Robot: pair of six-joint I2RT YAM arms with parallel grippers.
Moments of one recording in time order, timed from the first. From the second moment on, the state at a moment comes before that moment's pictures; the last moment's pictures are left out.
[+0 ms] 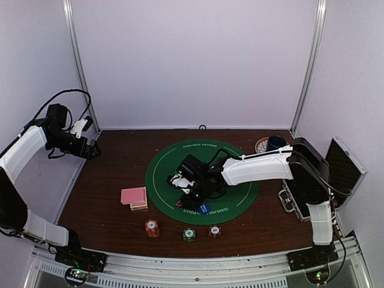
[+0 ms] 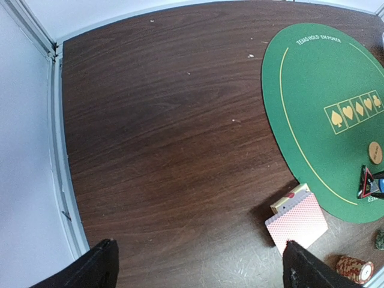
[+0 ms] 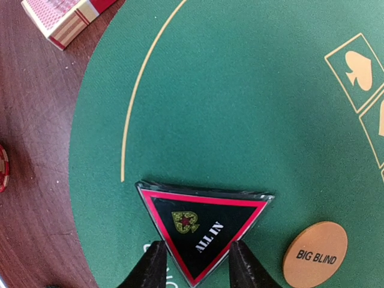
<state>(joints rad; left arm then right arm) 0.10 1.31 1.19 -0.84 0.31 0.30 1.03 2.11 1.52 -0.50 -0.02 0.02</state>
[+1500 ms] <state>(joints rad) 0.10 1.26 1.19 -0.85 0.33 0.30 1.09 2.10 1.48 -0.51 0.10 0.00</state>
